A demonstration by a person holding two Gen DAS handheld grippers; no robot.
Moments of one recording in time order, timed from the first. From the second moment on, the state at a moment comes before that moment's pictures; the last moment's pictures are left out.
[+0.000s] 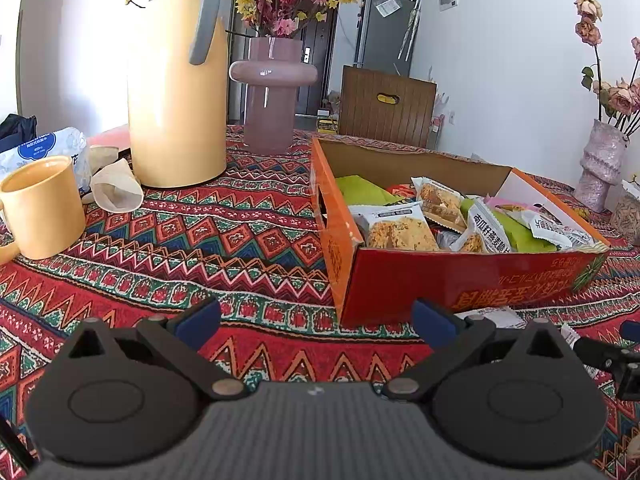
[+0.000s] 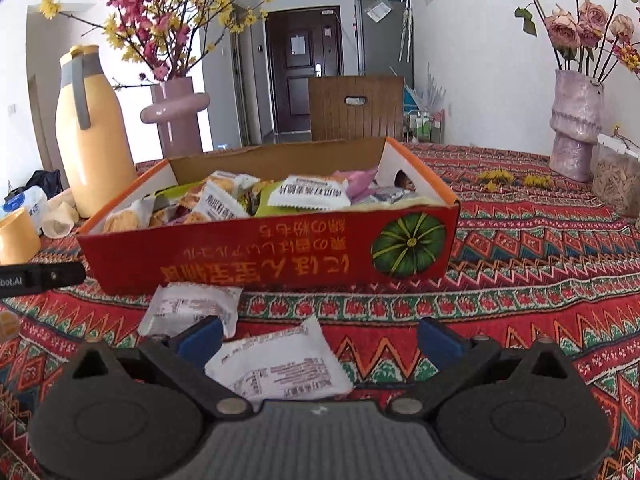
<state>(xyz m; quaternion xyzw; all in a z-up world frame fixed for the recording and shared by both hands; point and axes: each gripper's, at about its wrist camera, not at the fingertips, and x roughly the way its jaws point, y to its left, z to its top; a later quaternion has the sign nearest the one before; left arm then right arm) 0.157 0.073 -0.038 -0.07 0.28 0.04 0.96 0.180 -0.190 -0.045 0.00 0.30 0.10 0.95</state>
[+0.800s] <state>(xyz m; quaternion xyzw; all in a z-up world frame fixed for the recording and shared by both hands) 0.160 0.075 -0.039 -0.07 0.29 0.05 0.95 0.205 -0.168 -0.064 -0.06 0.37 0.14 0.92</state>
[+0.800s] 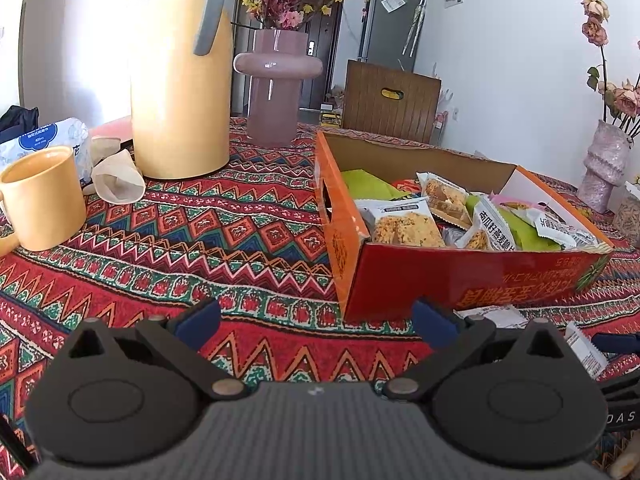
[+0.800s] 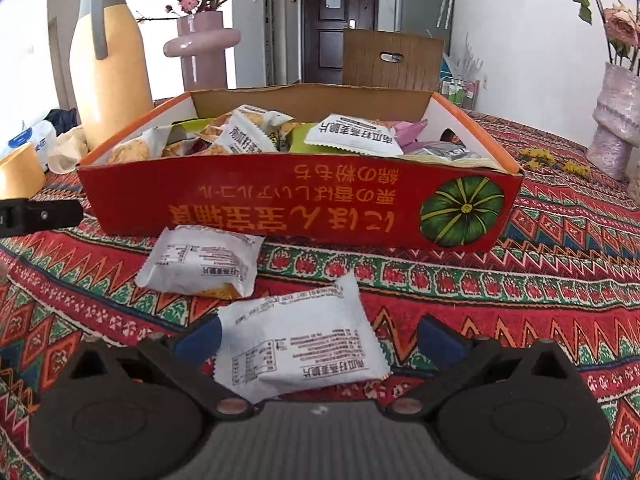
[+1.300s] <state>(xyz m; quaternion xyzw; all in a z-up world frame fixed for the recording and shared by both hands) 0.161 0.075 -0.040 -0.07 0.29 0.04 0.95 0.188 -0.171 -0.057 -0.06 0.33 0.17 0.93</state>
